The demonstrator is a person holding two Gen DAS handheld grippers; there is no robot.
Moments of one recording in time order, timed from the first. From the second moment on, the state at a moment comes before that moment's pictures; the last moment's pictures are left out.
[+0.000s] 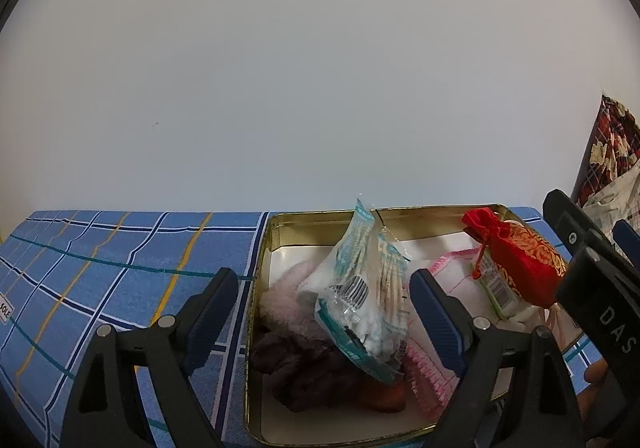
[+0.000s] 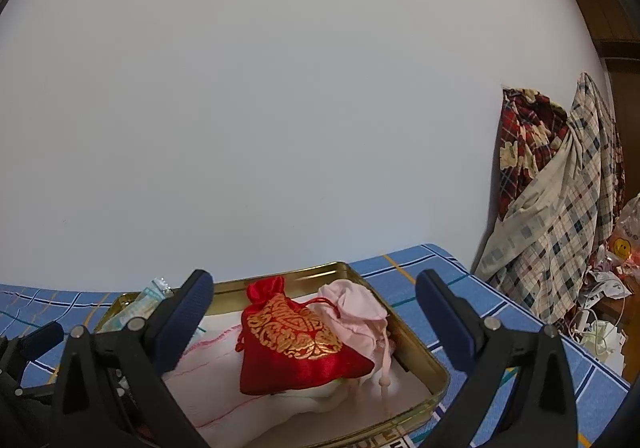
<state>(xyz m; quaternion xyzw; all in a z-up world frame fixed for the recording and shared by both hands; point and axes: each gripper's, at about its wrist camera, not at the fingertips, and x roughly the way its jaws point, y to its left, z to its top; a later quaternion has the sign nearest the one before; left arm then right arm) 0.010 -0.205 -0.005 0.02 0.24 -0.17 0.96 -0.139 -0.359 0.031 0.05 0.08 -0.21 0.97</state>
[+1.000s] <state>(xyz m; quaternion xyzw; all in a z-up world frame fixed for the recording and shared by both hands) -0.041 -0.177 0.000 0.01 0.17 -0.17 0.97 -0.207 -0.337 0.043 0.03 -0.02 -0.23 0.97</state>
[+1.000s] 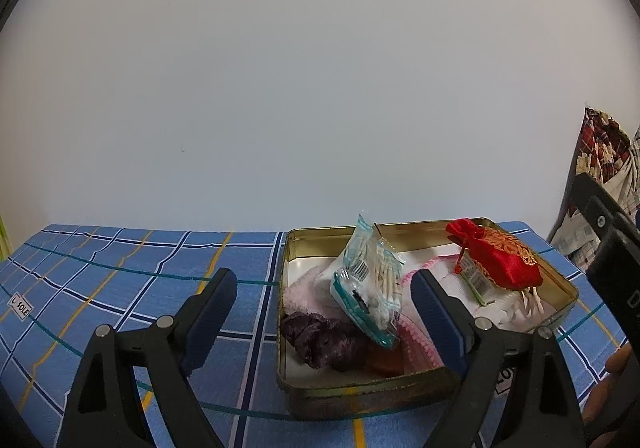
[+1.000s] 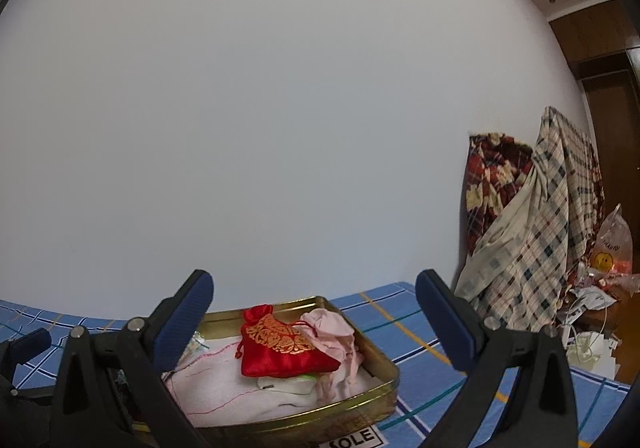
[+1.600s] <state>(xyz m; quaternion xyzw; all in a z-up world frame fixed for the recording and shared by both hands) -0.054 -0.173 -0.001 0.01 0.16 -0.17 0.97 -0.219 -0.328 0.044 0.02 -0.04 -0.23 0.97</state>
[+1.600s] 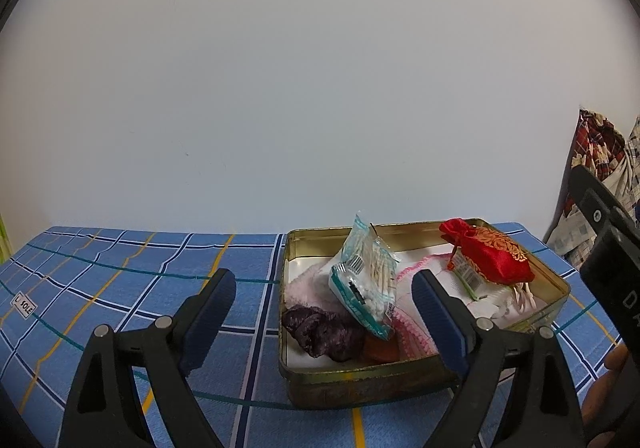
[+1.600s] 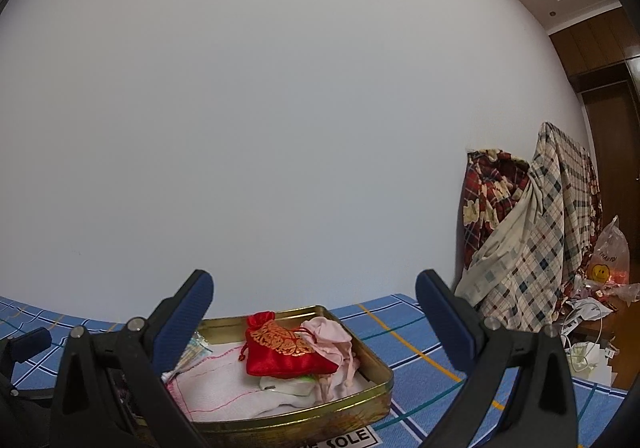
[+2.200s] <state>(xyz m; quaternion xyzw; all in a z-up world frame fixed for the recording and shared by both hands) -0.056 -0.172 0.001 0.02 0.16 -0.17 0.97 -0.220 -0.327 0.044 0.02 -0.04 -0.23 0.97</state>
